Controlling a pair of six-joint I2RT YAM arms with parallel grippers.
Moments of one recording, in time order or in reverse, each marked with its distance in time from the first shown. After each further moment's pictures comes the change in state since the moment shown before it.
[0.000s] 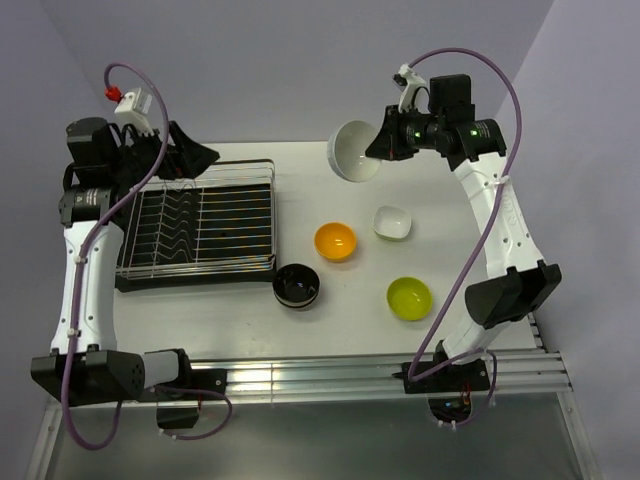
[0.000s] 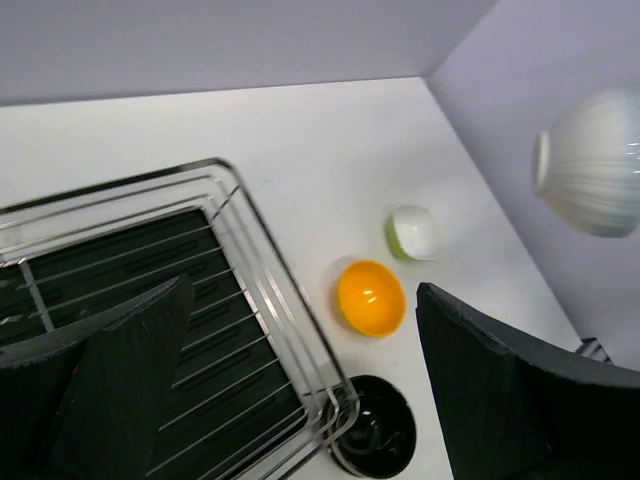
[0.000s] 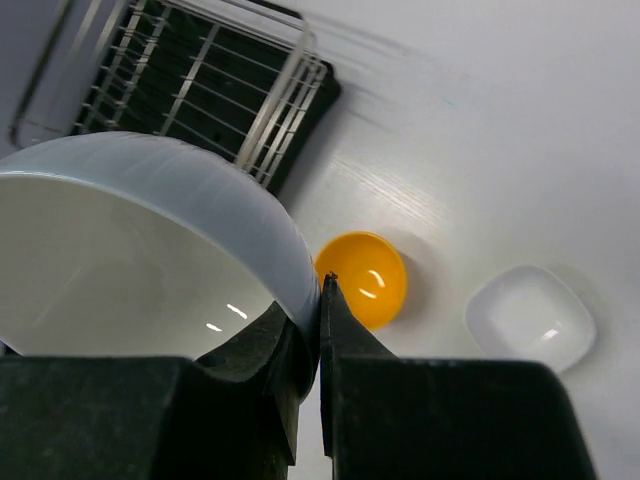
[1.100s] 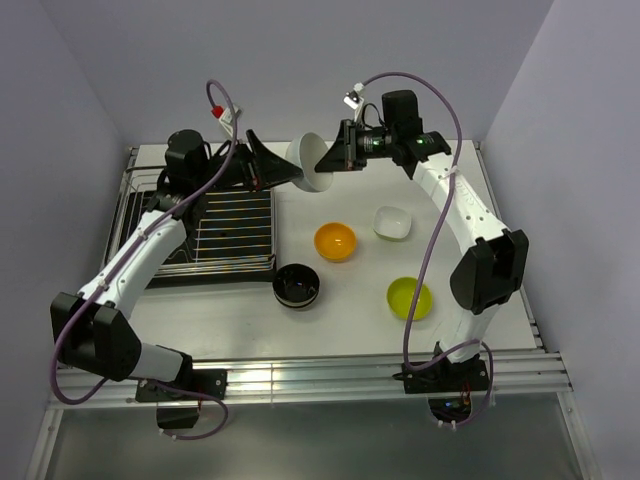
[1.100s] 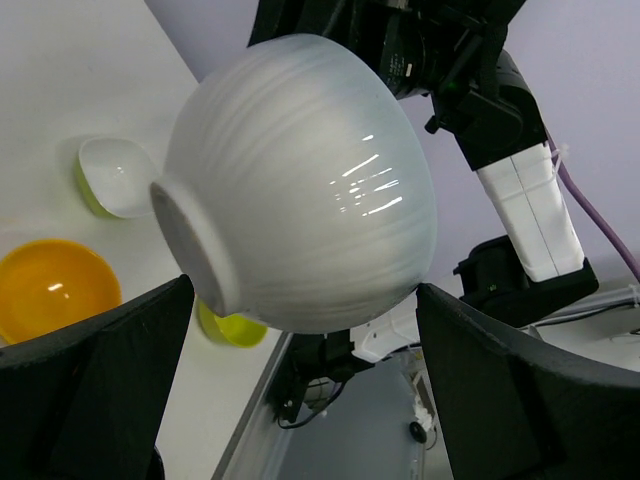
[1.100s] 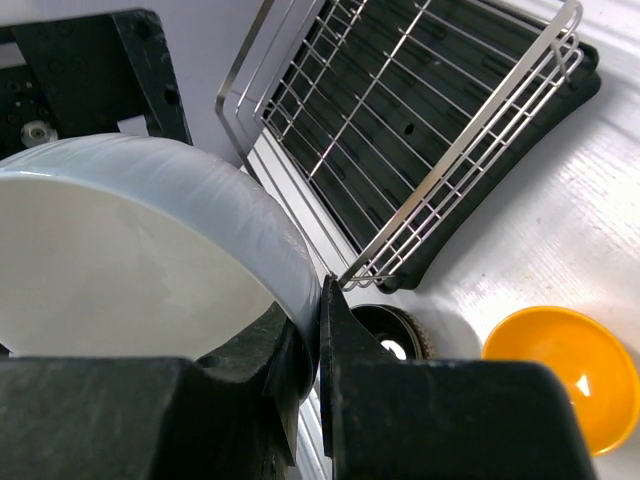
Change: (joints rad) left arm -0.427 0.169 -0.193 0.600 0.159 -0.632; right arm 0.119 0.136 -0.183 0.412 -0.386 0.330
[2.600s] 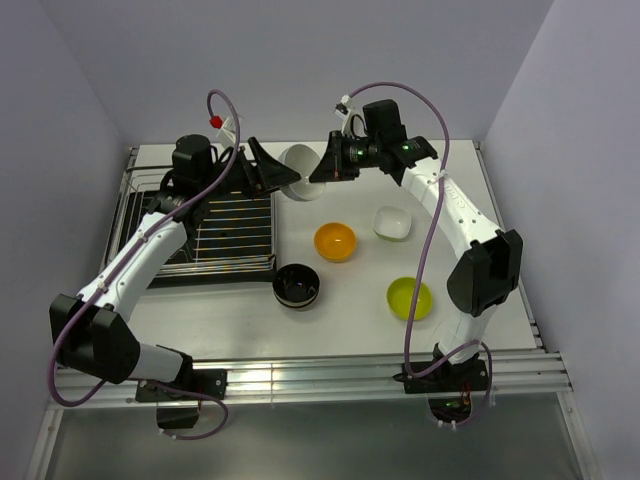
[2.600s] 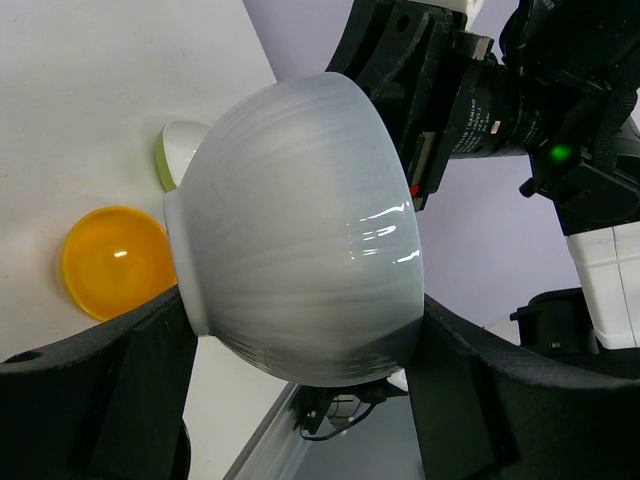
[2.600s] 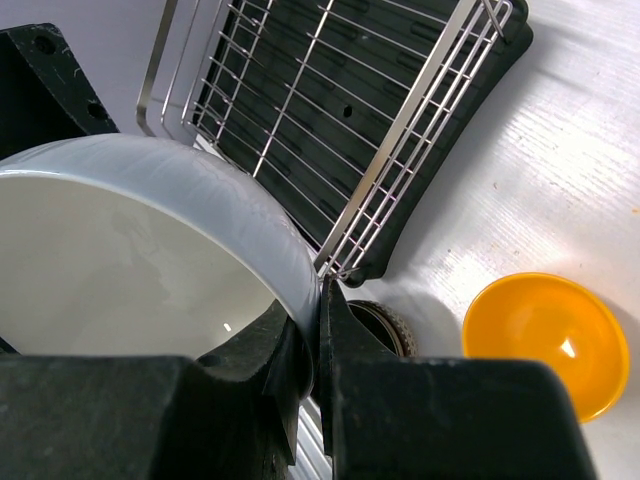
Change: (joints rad) left arm -0.023 -0.018 -0.022 -0.154 -0.165 0.055; right arm 0.091 0.003 -0.019 -0.071 0.248 0.008
